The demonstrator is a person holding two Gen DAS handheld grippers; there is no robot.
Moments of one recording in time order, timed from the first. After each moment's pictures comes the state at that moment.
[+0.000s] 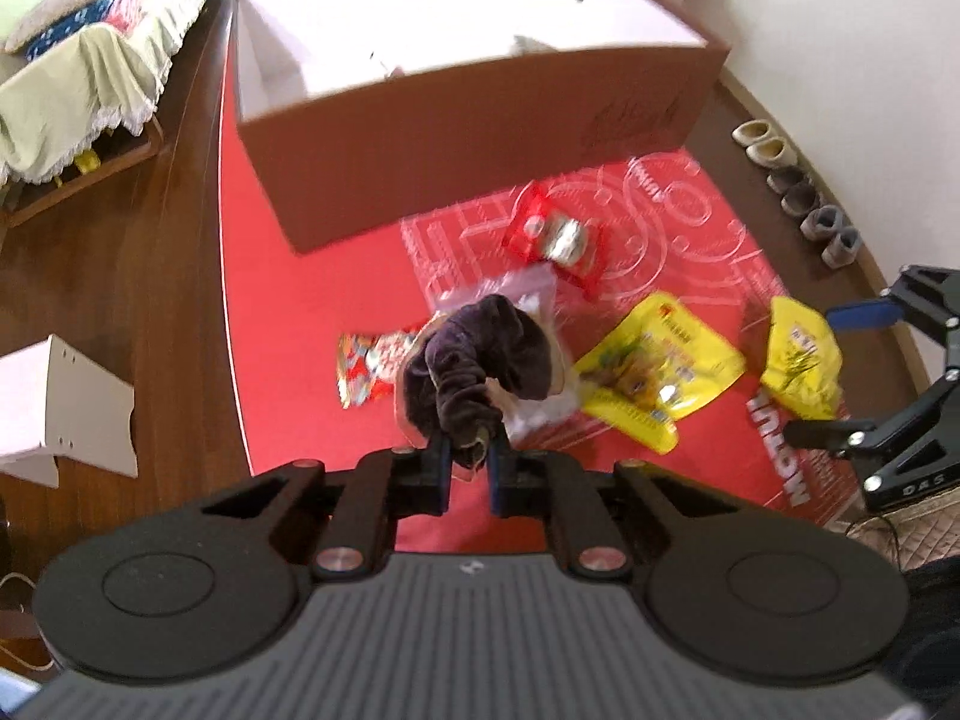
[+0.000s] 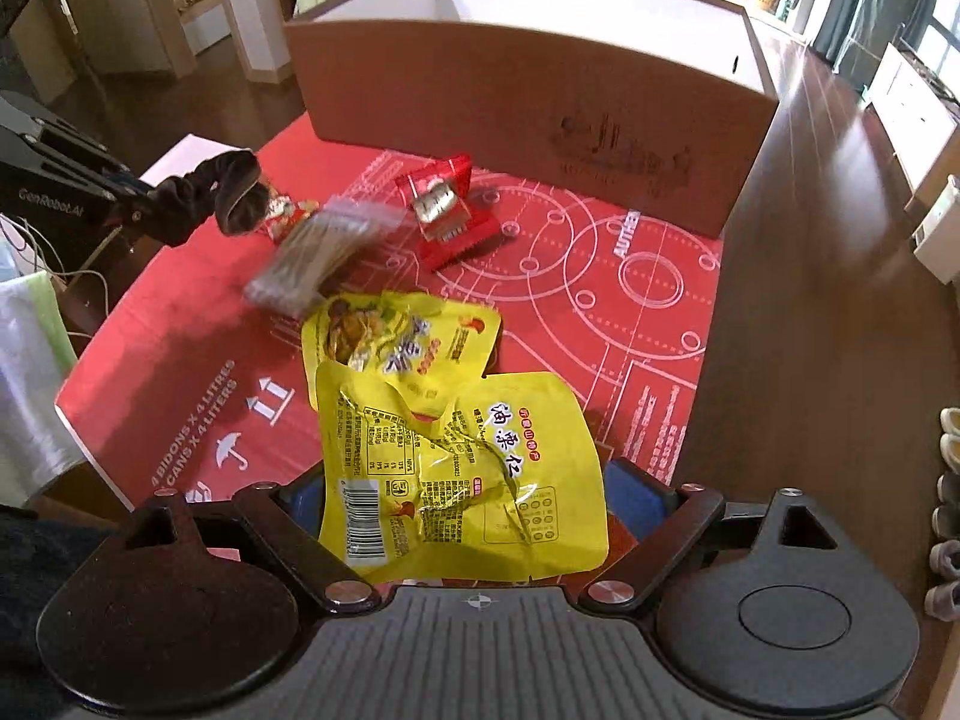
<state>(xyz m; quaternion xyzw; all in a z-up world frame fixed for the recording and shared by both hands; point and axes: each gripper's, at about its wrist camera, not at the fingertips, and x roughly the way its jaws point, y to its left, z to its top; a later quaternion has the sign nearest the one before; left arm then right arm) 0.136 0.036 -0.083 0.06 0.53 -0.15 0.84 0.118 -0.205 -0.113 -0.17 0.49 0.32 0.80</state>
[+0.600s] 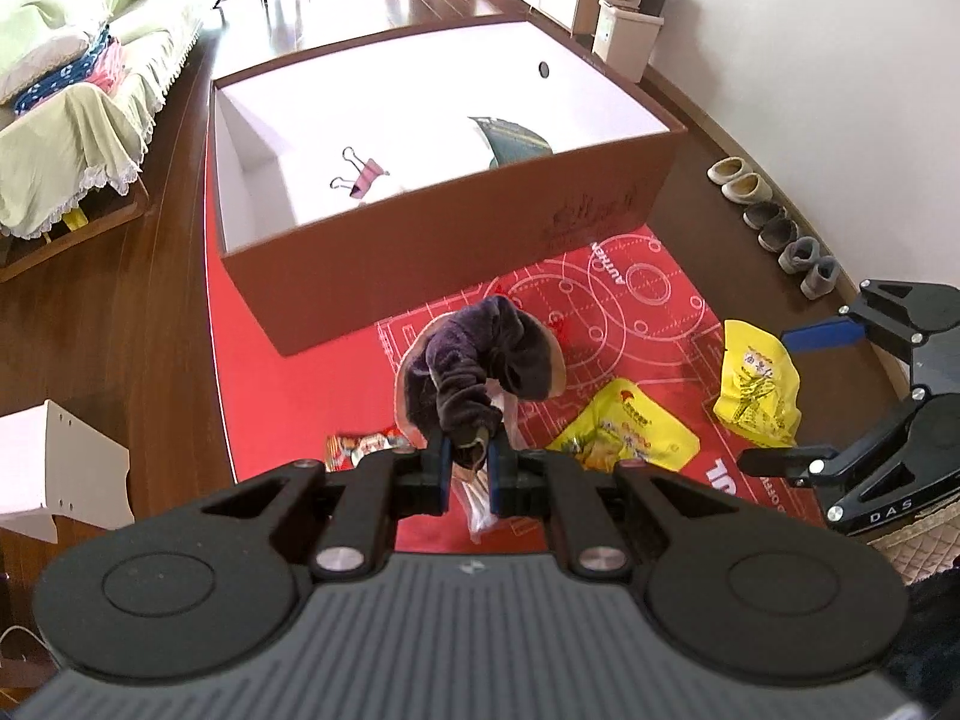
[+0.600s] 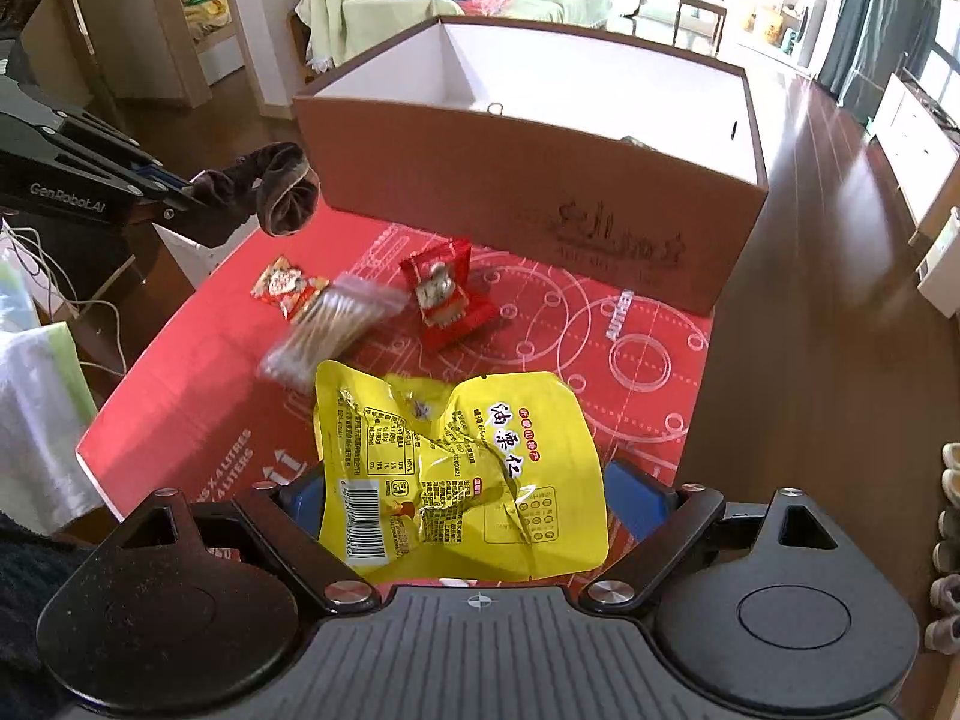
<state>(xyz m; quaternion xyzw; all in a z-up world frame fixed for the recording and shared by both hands) 0.156 0.025 -0.049 0.06 0.49 -0.17 0.85 0.135 -0.197 -0.083 -0.16 0.46 0.33 0.81</state>
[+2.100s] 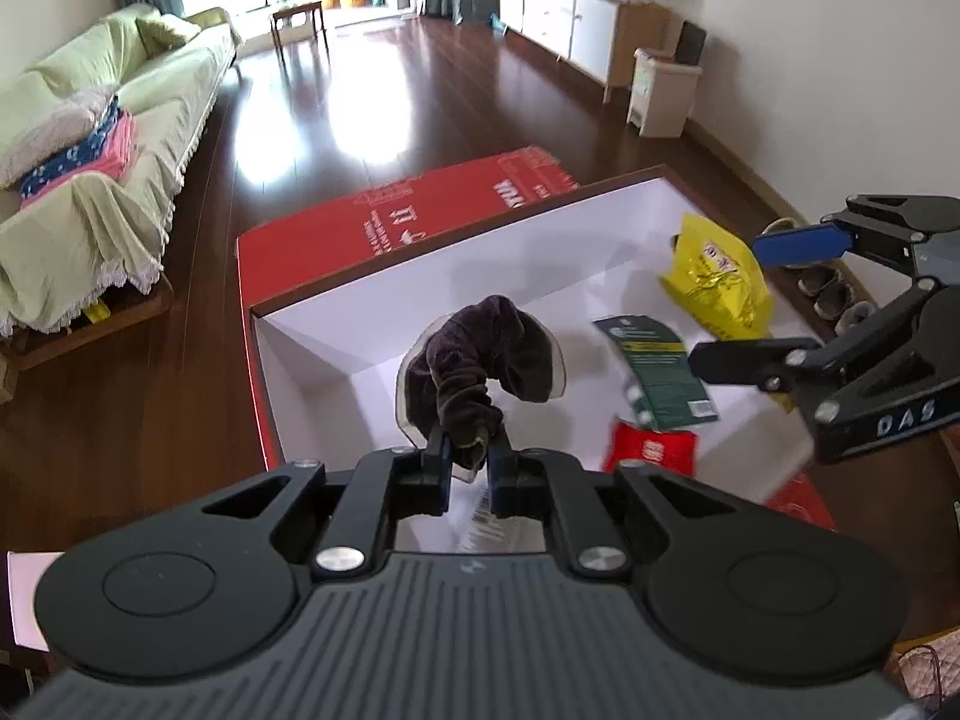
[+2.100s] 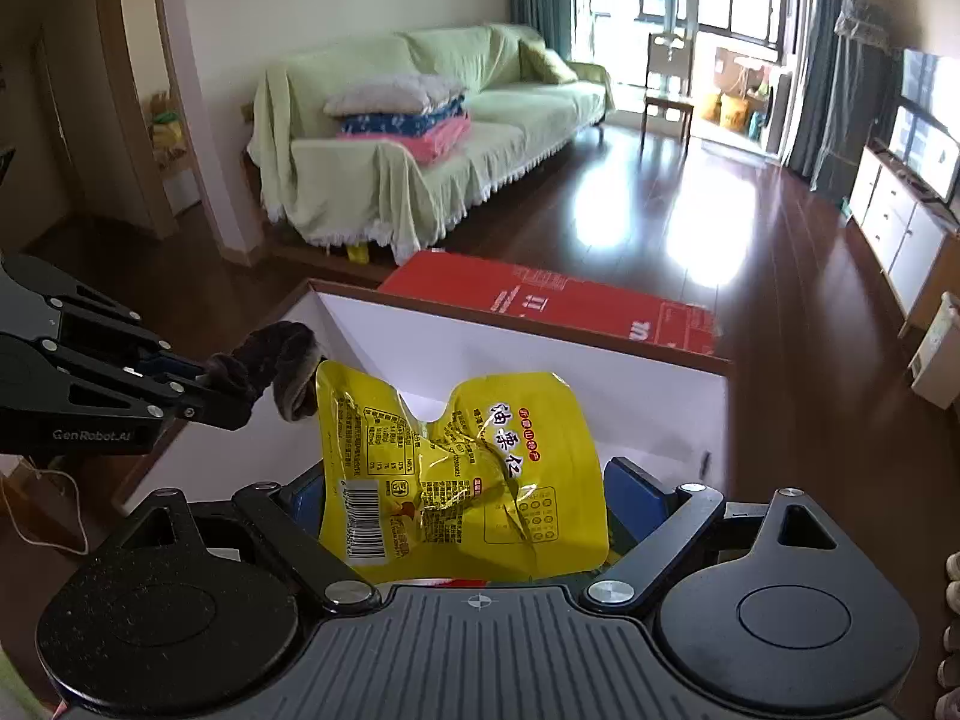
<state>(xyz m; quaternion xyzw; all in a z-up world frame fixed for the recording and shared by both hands) 0.382 0.034 -0.029 0.09 0.46 -0.15 0.87 0.366 -0.094 -0.034 -0.11 0.38 0.33 0.86</state>
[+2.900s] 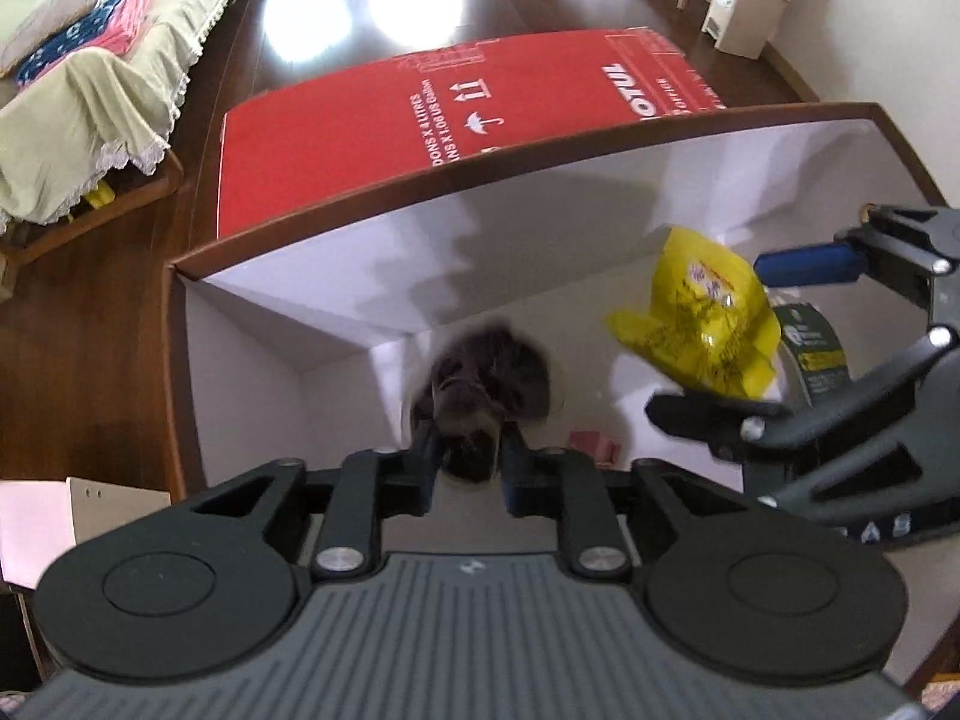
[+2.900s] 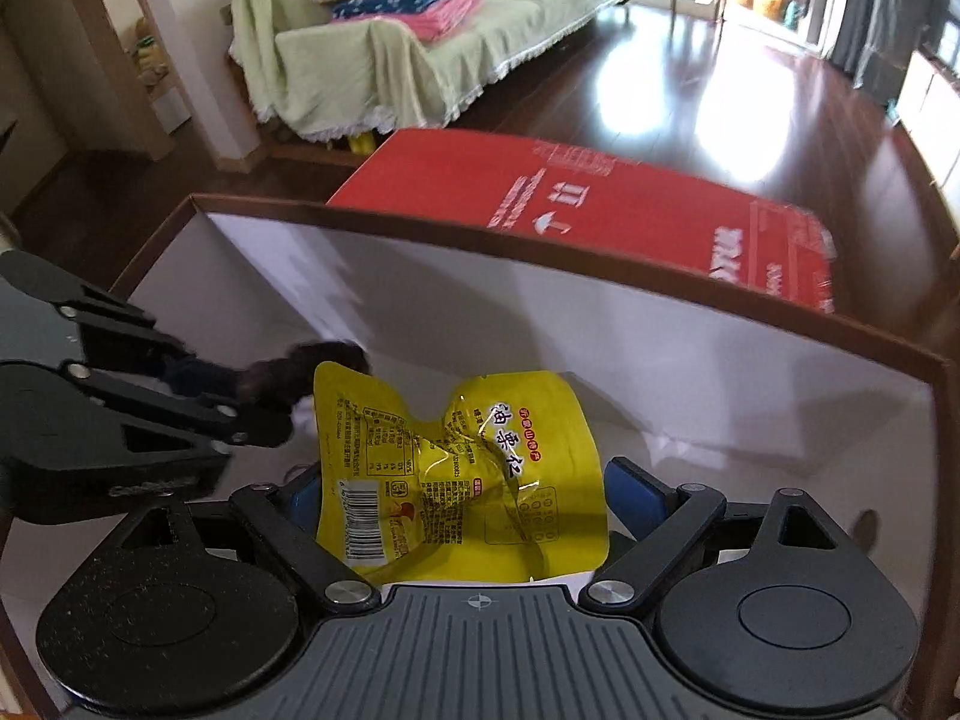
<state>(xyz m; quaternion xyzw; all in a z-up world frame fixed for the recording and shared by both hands) 0.486 0.043 -0.126 0.07 0.56 -0.09 0.82 0.477 -0.047 -0.119 -0.12 0.49 0.34 0.79</state>
